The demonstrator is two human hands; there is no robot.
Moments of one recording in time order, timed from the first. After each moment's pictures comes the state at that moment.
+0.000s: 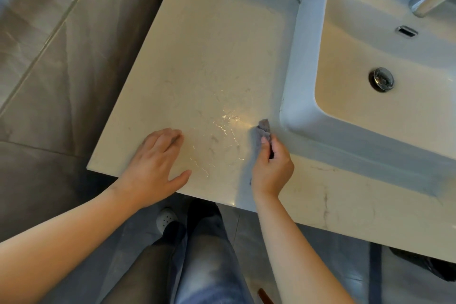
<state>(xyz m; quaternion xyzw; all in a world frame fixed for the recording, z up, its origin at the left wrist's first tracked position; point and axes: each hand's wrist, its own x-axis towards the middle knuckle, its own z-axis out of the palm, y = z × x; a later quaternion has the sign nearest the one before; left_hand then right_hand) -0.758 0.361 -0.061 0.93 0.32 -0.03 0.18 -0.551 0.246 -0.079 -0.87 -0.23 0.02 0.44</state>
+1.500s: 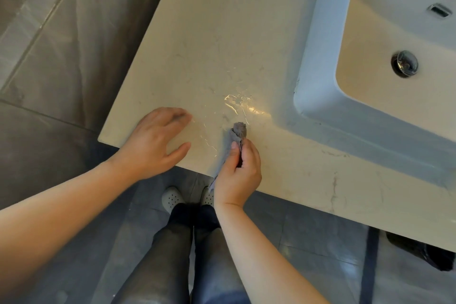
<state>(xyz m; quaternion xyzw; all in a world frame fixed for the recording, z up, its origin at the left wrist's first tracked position) -0.778 0.371 -0.069 0.92 0.30 0.04 0.26 -0.653 0.241 -0.082 -0.85 -0.21 0.08 0.47</state>
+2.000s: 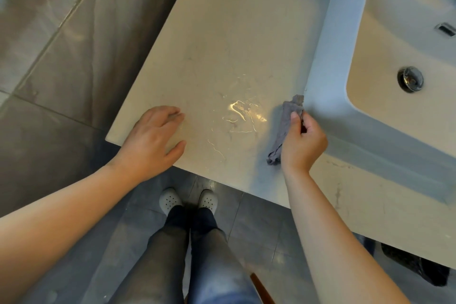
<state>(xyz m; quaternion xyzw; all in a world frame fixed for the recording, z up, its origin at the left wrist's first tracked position) -0.790 0.373 -0.076 0.90 0.36 0.07 0.23 -0.530 0.266 -0.053 -0.87 -0.25 0.06 0.43</state>
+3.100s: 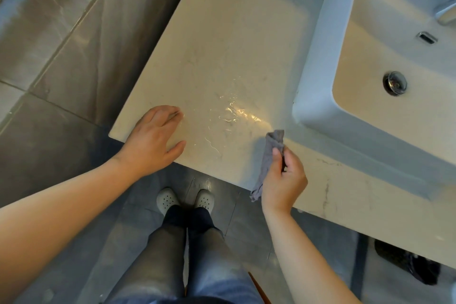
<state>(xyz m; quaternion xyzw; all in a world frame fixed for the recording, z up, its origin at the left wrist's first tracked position) -0.792 0.370 -0.074 0.91 0.36 0.04 0.21 -0.584 0.204 -0.046 -0.86 -0.24 0.07 0.45</state>
